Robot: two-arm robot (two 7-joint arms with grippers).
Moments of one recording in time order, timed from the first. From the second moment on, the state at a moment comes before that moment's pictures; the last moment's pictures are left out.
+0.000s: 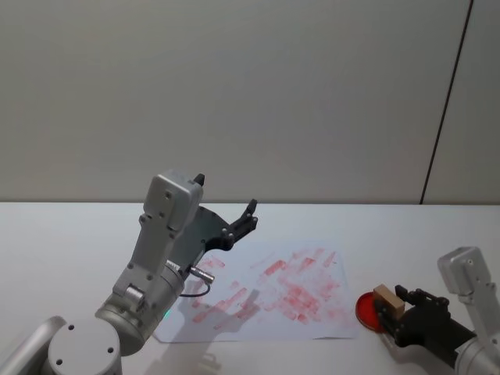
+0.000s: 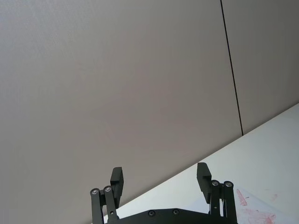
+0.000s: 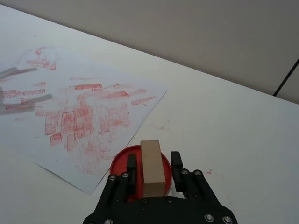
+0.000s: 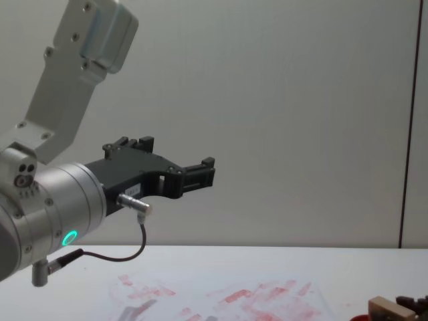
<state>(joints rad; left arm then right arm) -0.24 0.38 0.45 -1.63 -0.20 0.01 -0.01 0.03 0.35 -0.25 -1.54 0.16 0.17 0.27</state>
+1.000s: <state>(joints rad) -0.24 0.38 0.45 -1.63 -0.20 0.01 -0.01 0.05 0.31 -0.27 -1.57 0.14 0.12 0.28</state>
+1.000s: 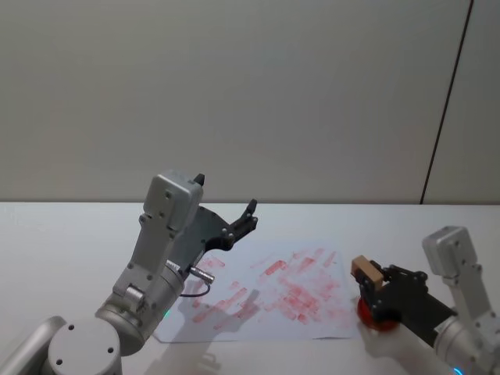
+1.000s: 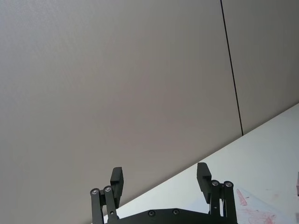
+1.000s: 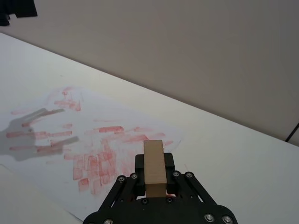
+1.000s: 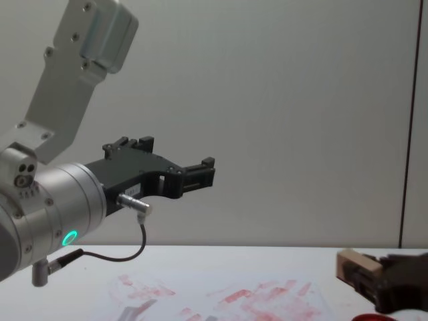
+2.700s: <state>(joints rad) -0.24 0.38 0.45 -1.63 -0.20 0.01 -0.01 0.13 0.21 -0.33 -1.40 0.09 0.16 0.26</state>
